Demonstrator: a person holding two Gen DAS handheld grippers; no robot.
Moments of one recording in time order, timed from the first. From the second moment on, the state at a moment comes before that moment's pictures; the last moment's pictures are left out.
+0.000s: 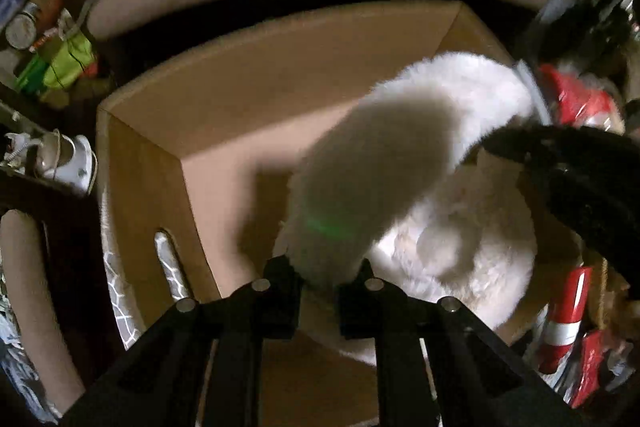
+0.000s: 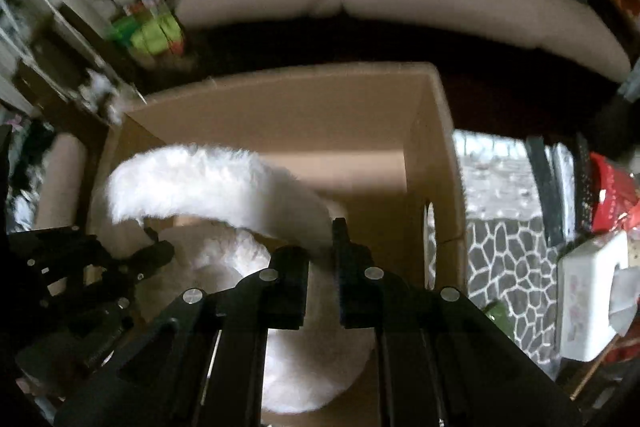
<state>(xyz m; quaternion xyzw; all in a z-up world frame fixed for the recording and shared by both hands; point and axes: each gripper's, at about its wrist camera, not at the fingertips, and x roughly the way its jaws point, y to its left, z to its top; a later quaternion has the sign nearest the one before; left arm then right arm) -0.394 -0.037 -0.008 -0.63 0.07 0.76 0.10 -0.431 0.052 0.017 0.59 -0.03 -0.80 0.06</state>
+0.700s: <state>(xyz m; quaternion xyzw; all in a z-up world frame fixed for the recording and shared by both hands) -0.448 -0.083 -0.055 -0.64 0.05 0.76 0.08 -0.493 0.059 -0.030 0.61 0.02 -0.79 0.04</state>
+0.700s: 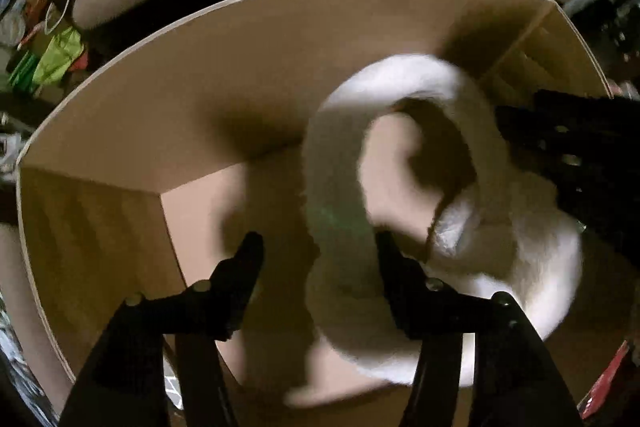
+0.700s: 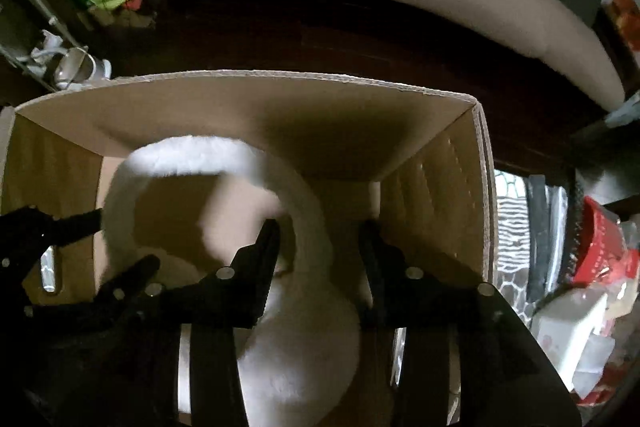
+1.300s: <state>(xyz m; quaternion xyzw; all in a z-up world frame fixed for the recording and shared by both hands) -0.406 -0.087 -0.015 -0.66 -0.06 0.75 0.08 -0.446 0.071 -0.004 0.65 -0.04 -0.76 0.06</state>
